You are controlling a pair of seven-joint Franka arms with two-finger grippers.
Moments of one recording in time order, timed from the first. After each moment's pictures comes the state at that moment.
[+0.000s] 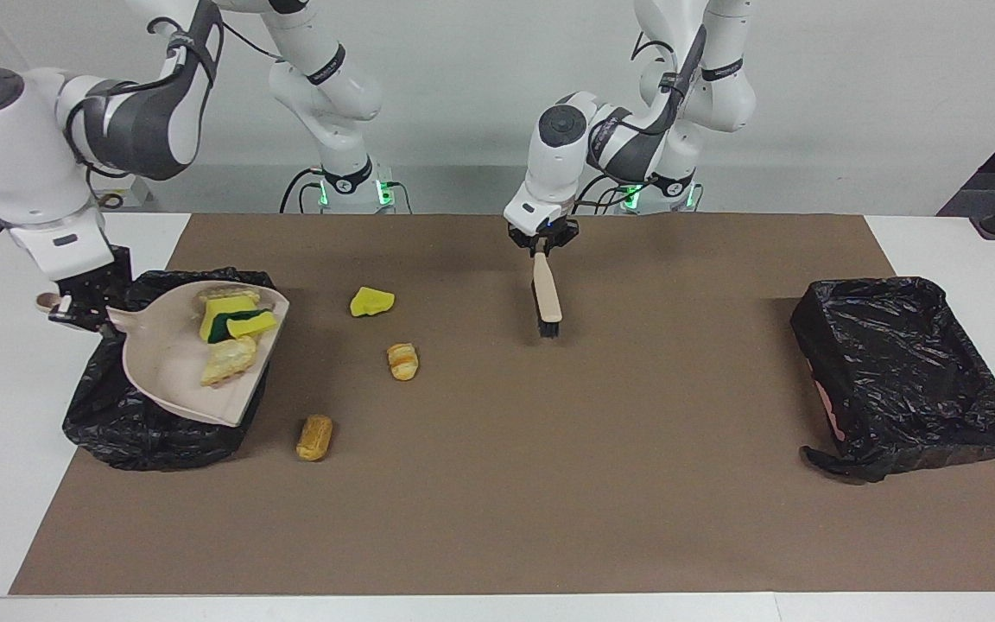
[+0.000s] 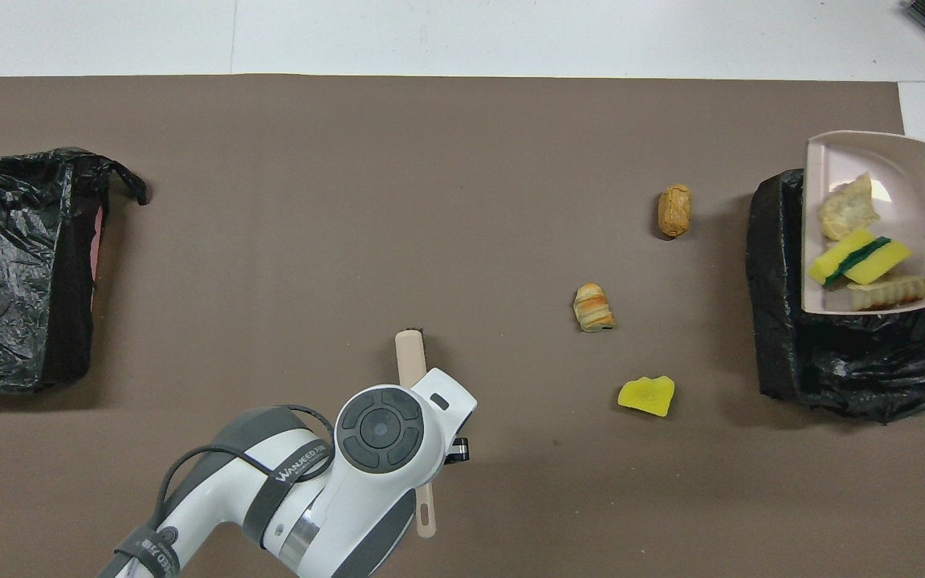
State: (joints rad) left arm -0.69 0.01 -0.12 -2.25 -0.20 2.12 -0.71; right arm -0.46 0.20 0.11 -1.57 -0.18 1.89 -1.75
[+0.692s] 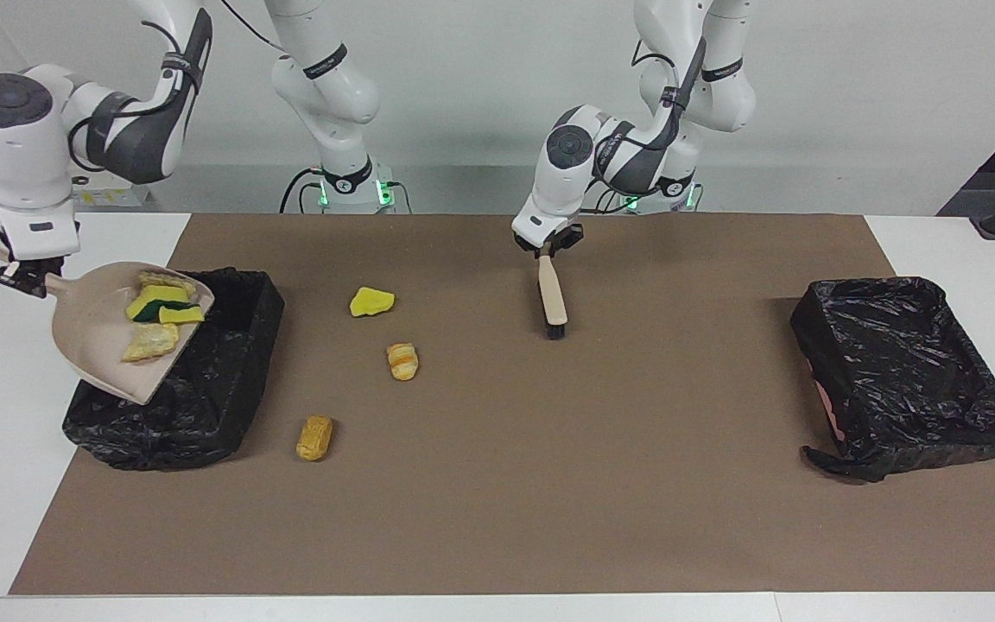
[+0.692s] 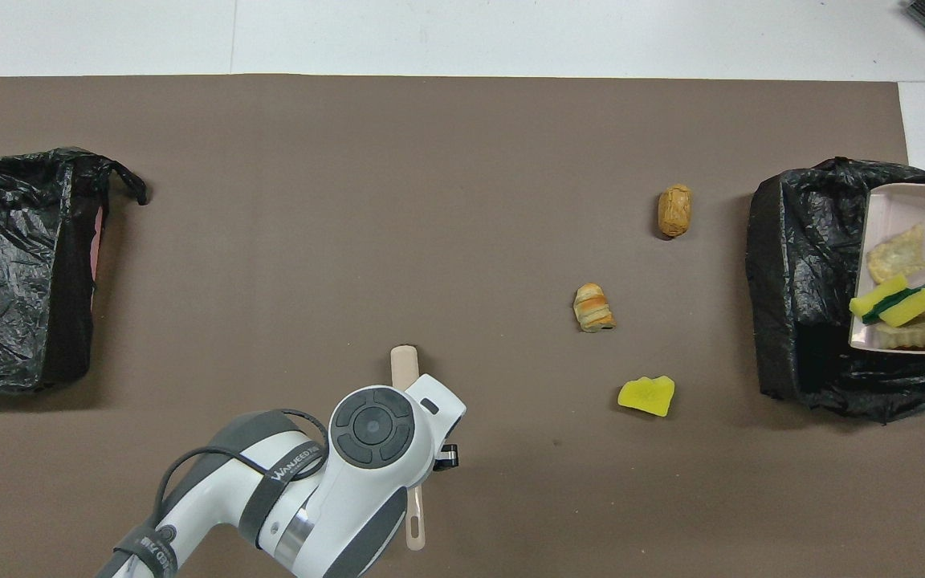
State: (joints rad) left arm -0.68 0.01 -0.11 -2.27 -0.21 2.12 -0.69; right arm -0.44 0.04 0.12 -1.88 -0.63 2.05 -1.41
